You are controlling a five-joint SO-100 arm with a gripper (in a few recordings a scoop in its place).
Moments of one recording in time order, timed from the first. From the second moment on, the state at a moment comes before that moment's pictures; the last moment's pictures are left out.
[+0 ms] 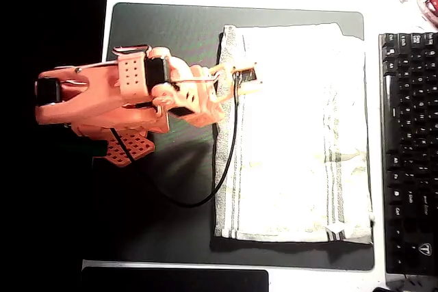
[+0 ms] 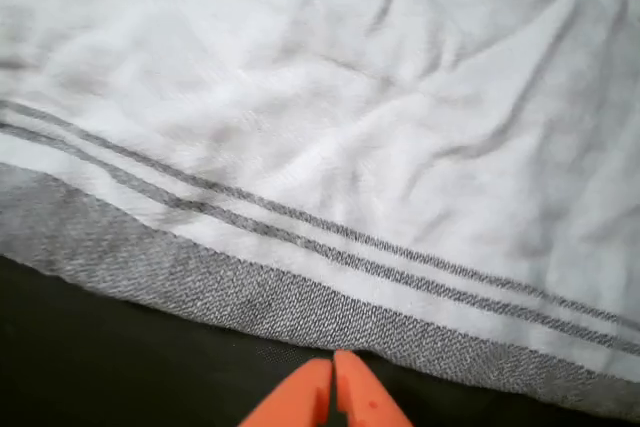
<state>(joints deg) -10.8 160.3 154.1 73.8 -96.1</state>
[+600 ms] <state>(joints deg) -28.6 105.9 103.9 78.7 -85.8</state>
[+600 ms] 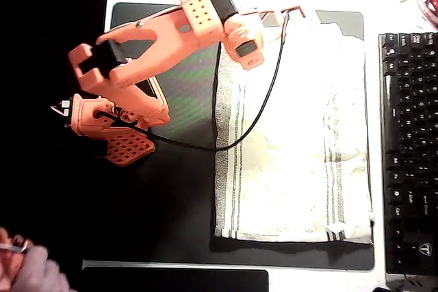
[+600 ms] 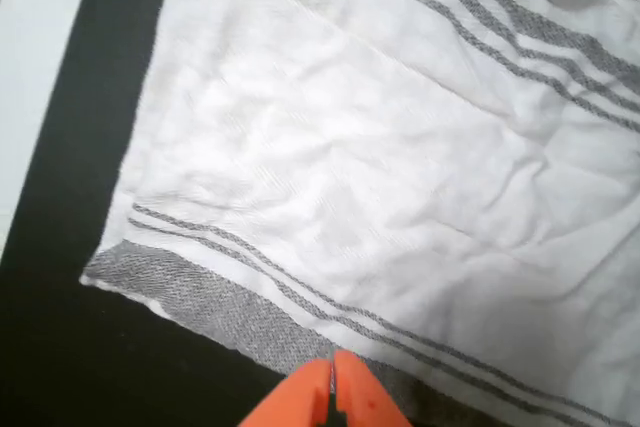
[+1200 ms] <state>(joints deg) -36.5 70.2 72.1 79.5 -70.0</state>
